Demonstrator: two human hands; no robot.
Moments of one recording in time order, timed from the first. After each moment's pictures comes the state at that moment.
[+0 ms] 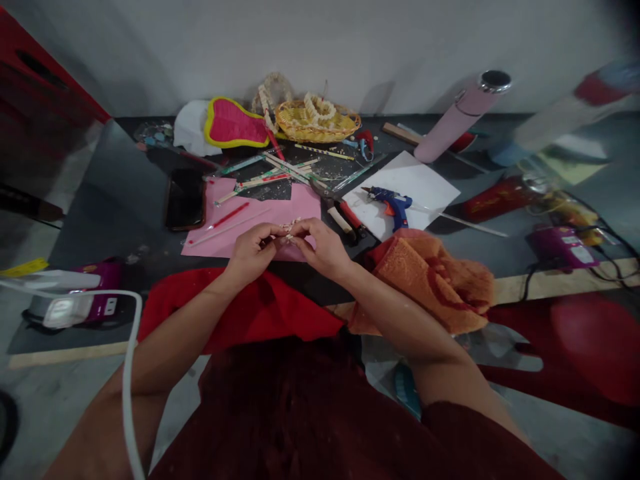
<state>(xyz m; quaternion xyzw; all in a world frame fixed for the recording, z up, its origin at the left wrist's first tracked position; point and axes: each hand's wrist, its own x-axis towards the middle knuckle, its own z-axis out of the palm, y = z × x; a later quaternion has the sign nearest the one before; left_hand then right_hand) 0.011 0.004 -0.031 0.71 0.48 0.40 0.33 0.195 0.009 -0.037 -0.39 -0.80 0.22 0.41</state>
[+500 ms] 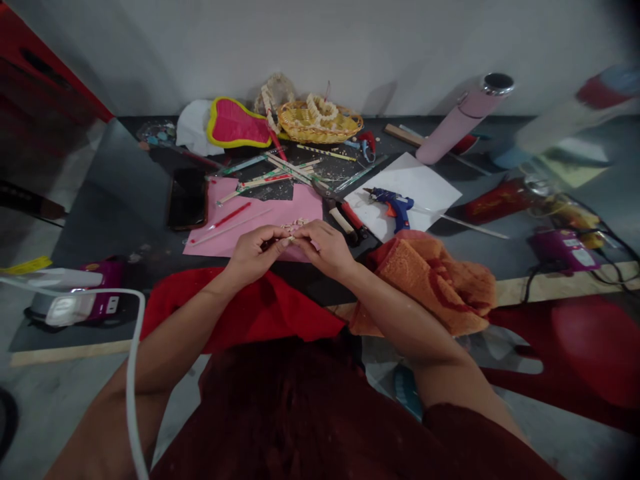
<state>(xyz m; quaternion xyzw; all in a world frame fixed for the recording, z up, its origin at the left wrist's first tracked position) 0.010 0.000 -0.022 0.72 0.46 0.39 0.35 0.200 0.012 -0.032 -0.37 -0.82 0.18 0.38</state>
